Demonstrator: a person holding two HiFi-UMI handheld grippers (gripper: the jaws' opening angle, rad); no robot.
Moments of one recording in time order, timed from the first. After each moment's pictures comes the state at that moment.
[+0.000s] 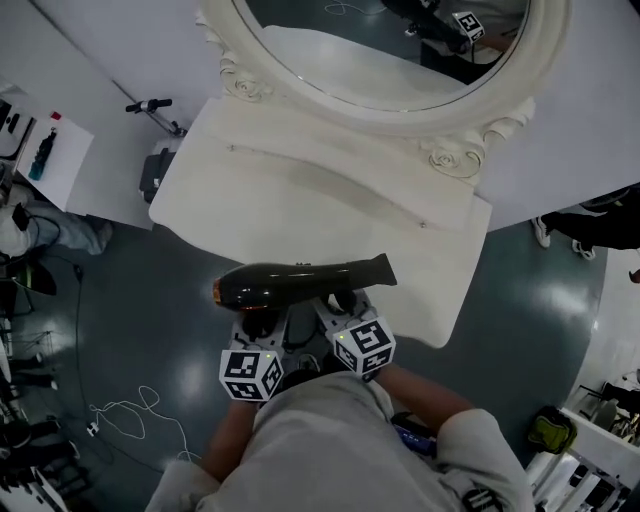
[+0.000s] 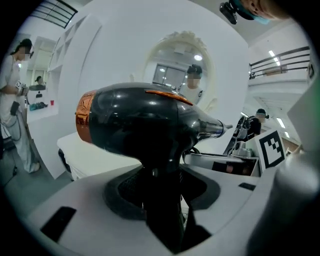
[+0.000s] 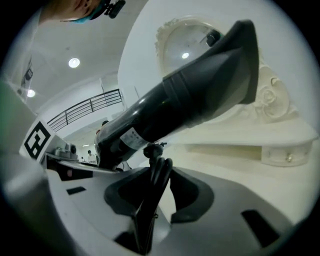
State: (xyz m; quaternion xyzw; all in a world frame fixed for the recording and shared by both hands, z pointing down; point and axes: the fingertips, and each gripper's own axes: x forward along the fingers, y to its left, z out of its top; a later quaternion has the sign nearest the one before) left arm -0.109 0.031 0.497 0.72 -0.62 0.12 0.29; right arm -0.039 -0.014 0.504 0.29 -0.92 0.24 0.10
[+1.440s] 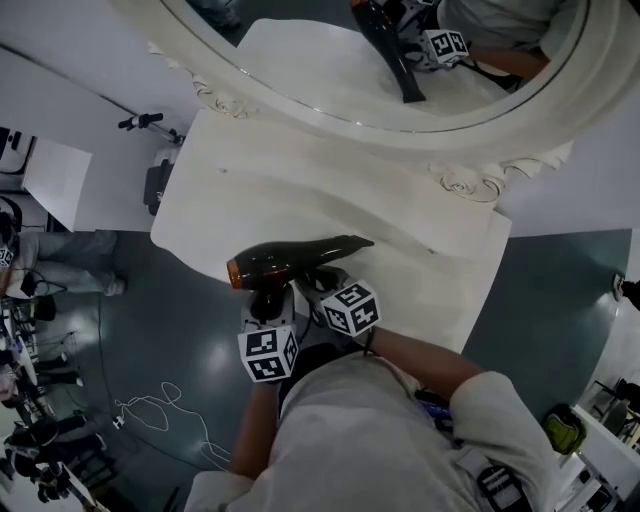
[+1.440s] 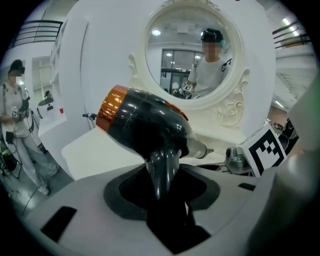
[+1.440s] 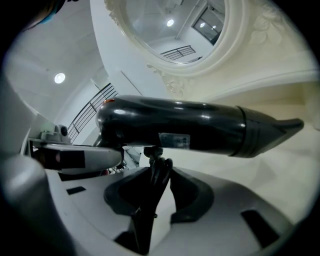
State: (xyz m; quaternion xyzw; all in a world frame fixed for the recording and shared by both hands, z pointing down) left arm -0.126 -0.075 0.554 0.63 -0.68 0.23 0.30; right arm -0.091 -0.096 0.612 0.16 -0.90 0.38 0.16
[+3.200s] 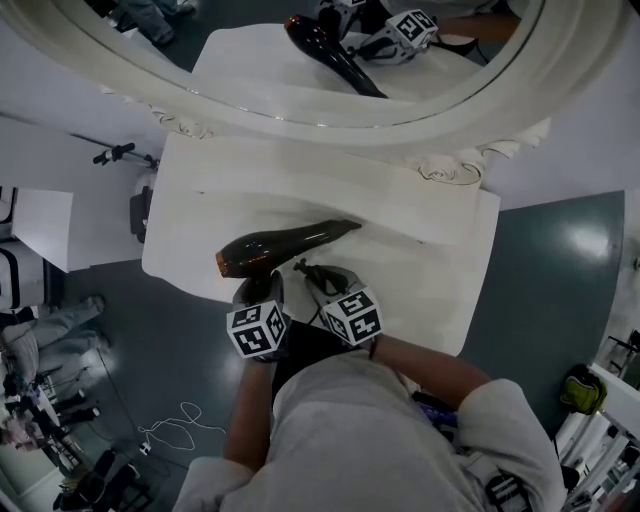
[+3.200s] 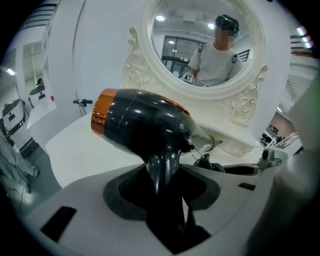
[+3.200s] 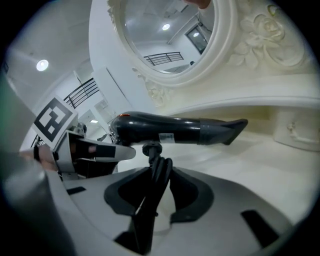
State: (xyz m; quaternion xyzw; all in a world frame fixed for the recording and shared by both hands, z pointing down) left arm -0.147 -0.122 0.597 0.63 -0.64 0.25 0.37; right arm -0.049 -0.119 0.618 0.28 -0.87 0.36 0.20
